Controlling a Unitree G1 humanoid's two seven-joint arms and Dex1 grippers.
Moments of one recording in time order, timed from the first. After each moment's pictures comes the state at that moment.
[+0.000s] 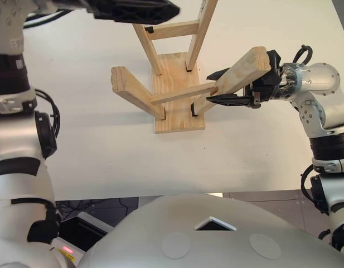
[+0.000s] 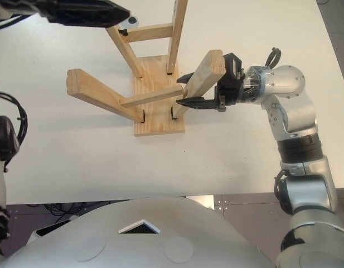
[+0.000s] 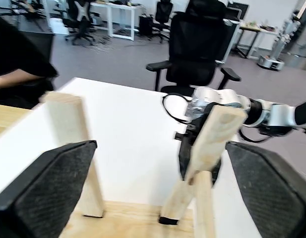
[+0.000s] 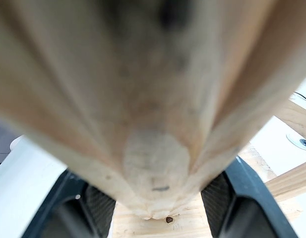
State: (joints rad) left arm -1.03 0.65 -0.17 0.13 -0.63 1.01 -1.27; right arm -0.33 -0.64 0.24 0.02 0.54 0.14 1.26
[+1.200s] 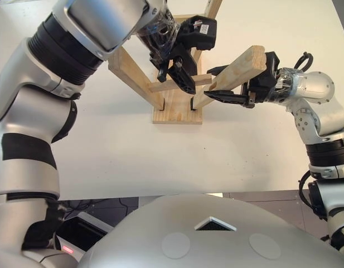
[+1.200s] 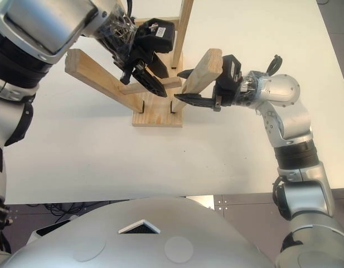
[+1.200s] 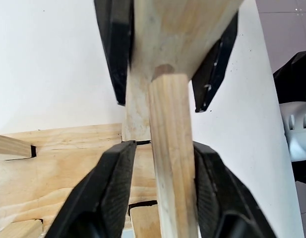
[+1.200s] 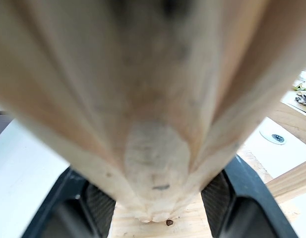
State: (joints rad) left arm -1.18 0.55 -0.82 0.12 -0.22 0.91 -1.47; right arm -0.27 -0.63 0.24 -0.02 0.54 0.09 1.11
